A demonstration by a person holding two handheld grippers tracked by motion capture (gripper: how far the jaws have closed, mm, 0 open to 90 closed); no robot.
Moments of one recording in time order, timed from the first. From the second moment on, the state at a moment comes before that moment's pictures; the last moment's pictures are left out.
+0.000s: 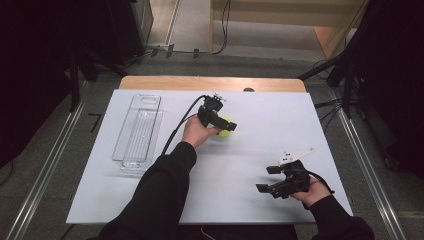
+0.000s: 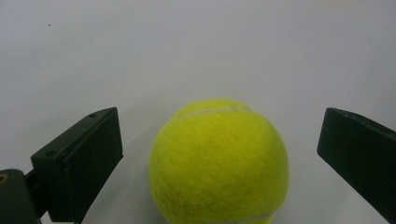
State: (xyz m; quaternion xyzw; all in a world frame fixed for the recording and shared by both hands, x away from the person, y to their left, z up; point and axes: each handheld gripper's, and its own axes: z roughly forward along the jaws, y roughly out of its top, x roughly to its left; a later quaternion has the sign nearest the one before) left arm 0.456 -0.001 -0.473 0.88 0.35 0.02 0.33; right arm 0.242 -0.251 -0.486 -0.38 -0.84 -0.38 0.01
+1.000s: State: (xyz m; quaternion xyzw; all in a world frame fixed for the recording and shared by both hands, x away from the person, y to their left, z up) left arm 0.447 -0.005 -0.494 0.89 0.32 0.04 0.31; right arm 0.242 -0.252 -0.486 -0.38 -0.84 -0.38 0.00
